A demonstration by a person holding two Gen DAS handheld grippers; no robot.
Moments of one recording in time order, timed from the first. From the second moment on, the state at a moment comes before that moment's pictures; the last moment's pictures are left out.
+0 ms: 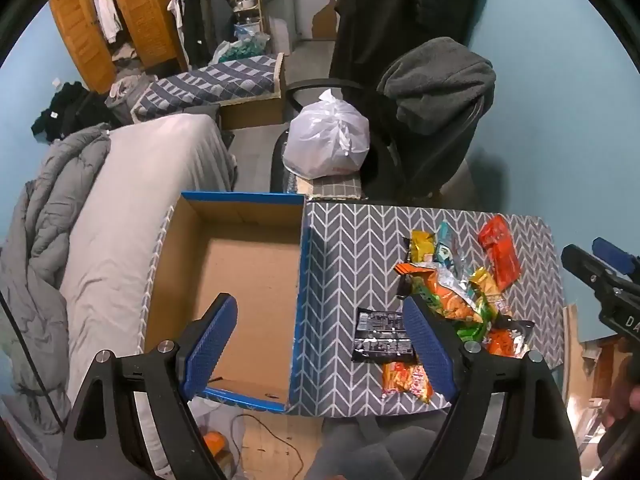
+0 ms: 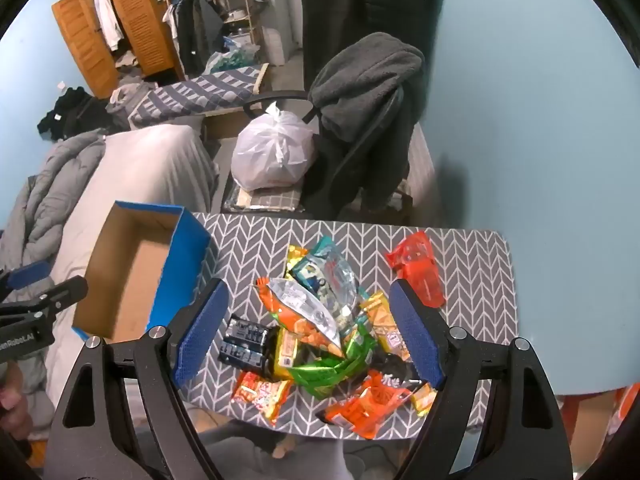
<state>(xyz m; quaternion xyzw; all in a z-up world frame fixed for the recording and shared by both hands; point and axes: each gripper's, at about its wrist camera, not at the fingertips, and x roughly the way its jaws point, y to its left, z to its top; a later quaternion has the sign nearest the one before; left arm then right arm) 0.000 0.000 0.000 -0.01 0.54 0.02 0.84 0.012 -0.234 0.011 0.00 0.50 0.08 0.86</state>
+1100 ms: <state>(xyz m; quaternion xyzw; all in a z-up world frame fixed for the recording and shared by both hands) -0.001 -0.015 -0.001 -0.03 0.54 0.00 0.84 0.014 -0.239 0.006 0.01 0.50 0.09 0.86</state>
